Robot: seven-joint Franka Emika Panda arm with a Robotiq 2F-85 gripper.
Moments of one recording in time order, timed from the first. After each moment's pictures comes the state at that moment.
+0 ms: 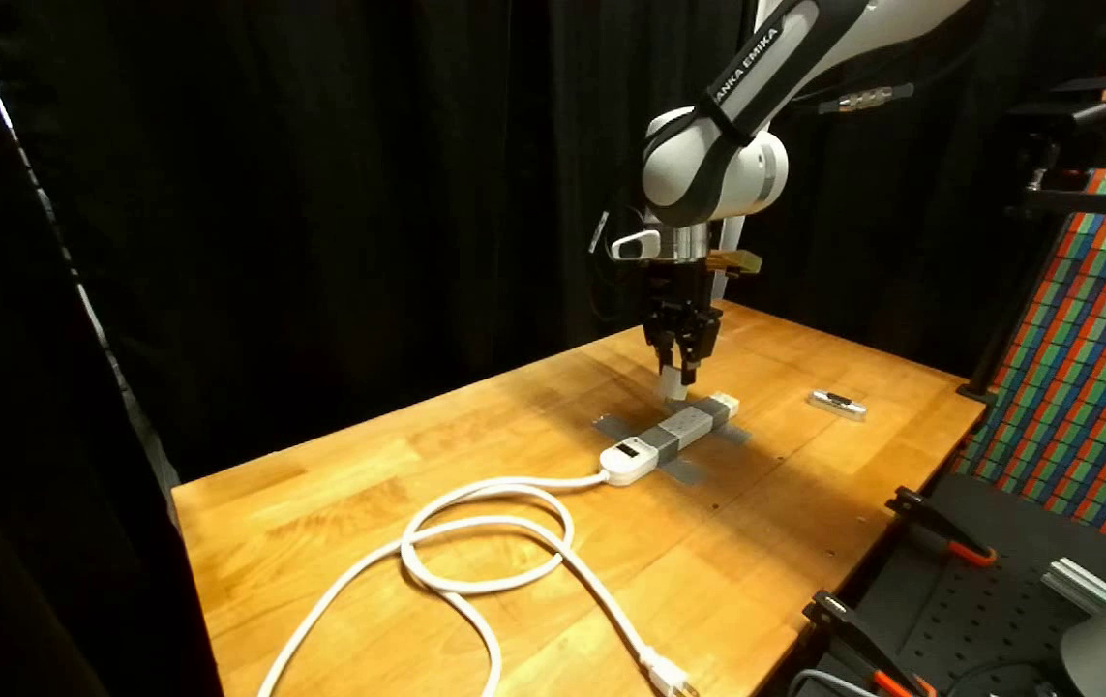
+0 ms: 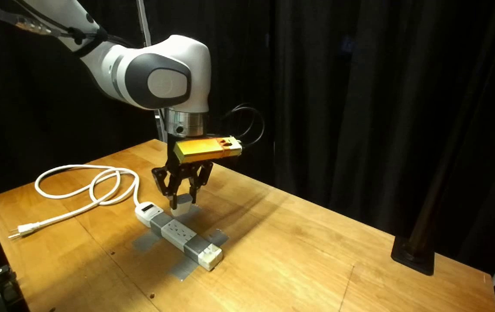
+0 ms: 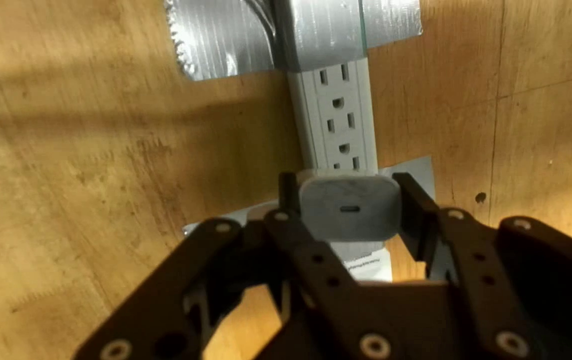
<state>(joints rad) -0.11 0.38 0.05 -2.12 -0.04 2.32 -1.44</state>
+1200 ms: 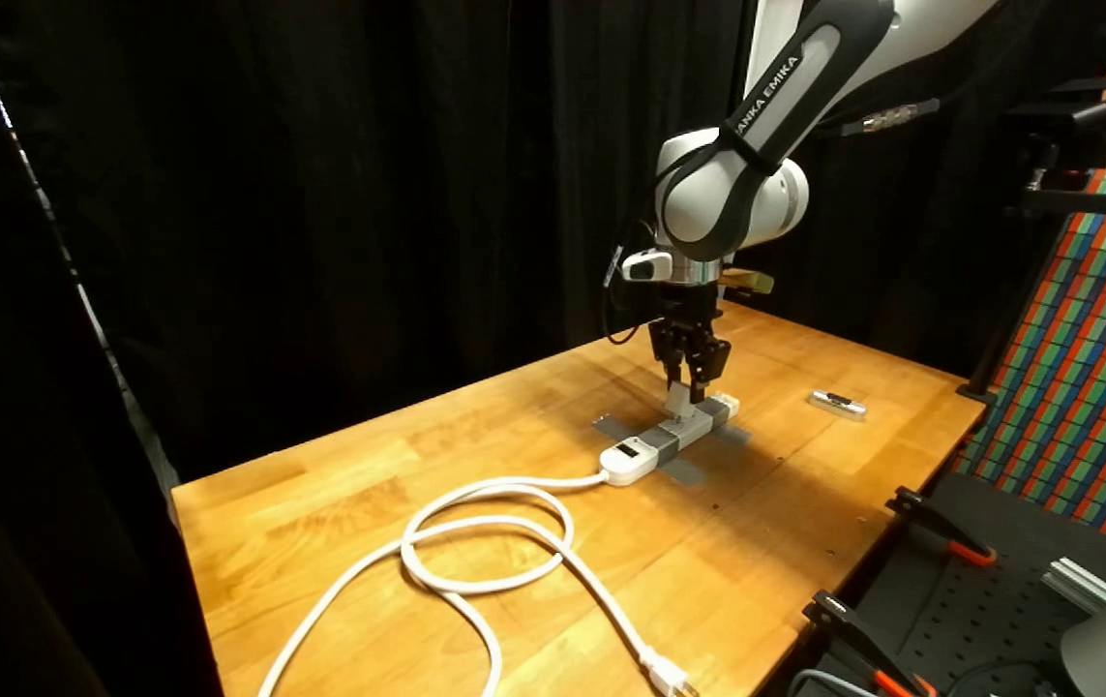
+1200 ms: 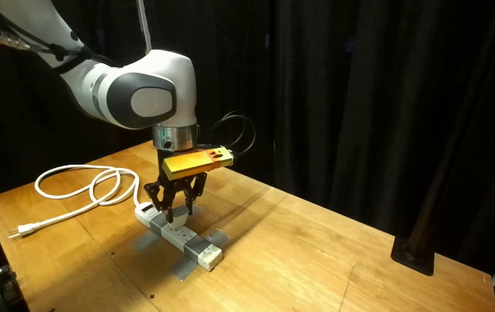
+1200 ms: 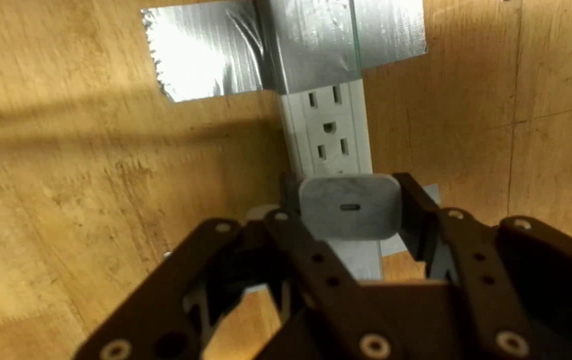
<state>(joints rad) -0.11 0.36 0.05 -2.25 -0.11 2.48 -1.39</state>
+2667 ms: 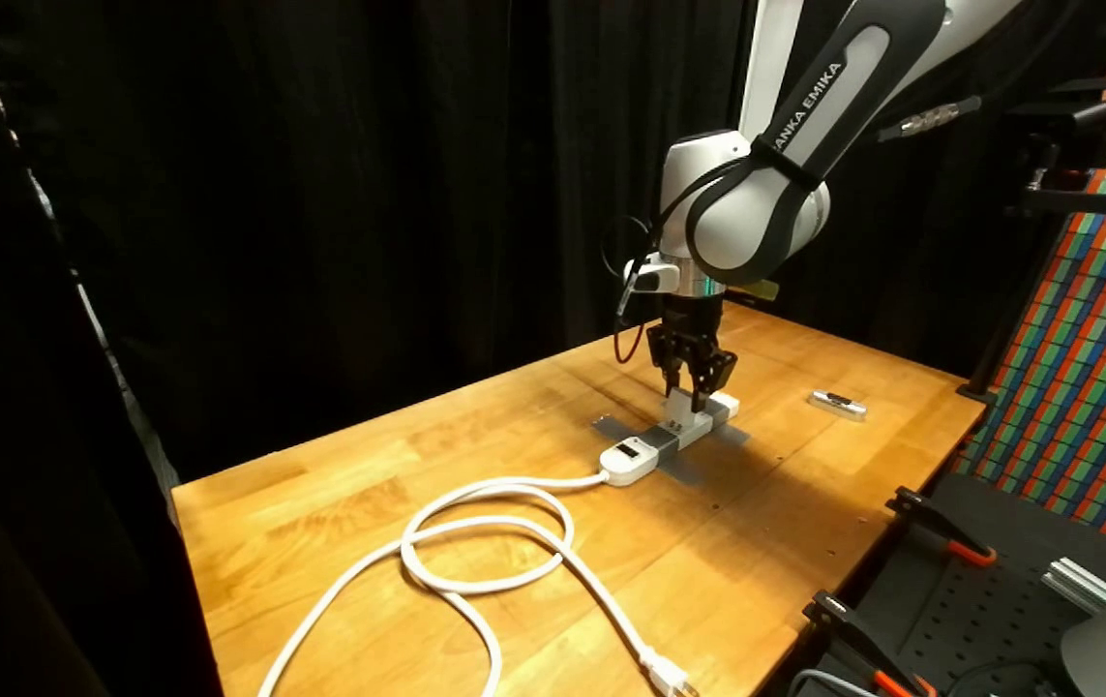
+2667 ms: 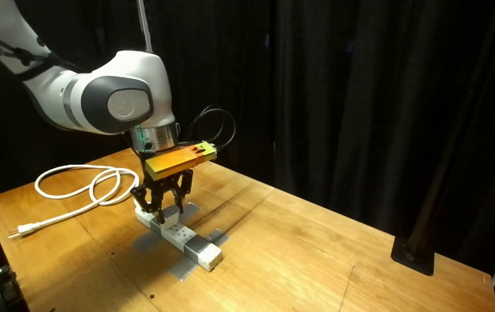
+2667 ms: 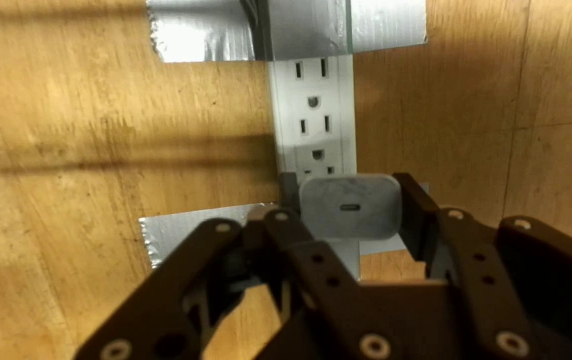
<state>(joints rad) -0.08 0.30 0.06 -2.37 -0.24 2.62 -1.33</state>
